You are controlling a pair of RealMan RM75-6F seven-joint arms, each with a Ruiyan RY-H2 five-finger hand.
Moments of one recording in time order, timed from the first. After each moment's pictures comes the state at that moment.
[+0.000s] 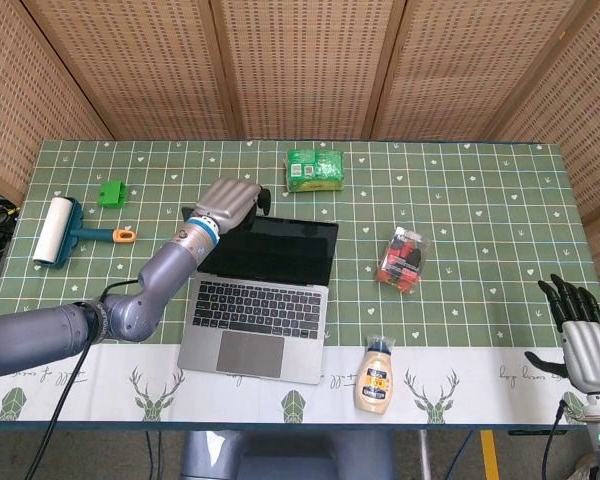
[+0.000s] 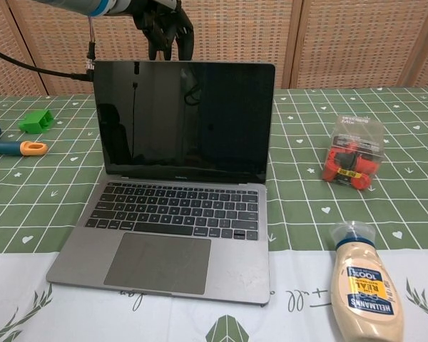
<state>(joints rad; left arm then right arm) -1.39 -1.23 -0.14 -1.54 0.35 0.64 0.43 0.11 -1.13 0.08 -1.49 -1.46 1.40 0.11</state>
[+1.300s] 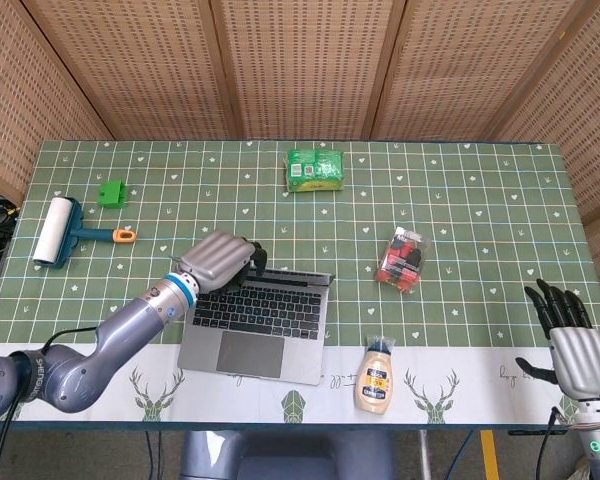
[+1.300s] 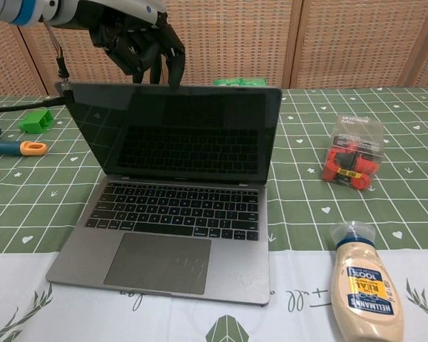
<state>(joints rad) -1.26 -1.00 -0.09 -1.99 0.62 0.70 0.34 0.11 -1.13 0.05 -1.52 -1.51 1.43 0.06</state>
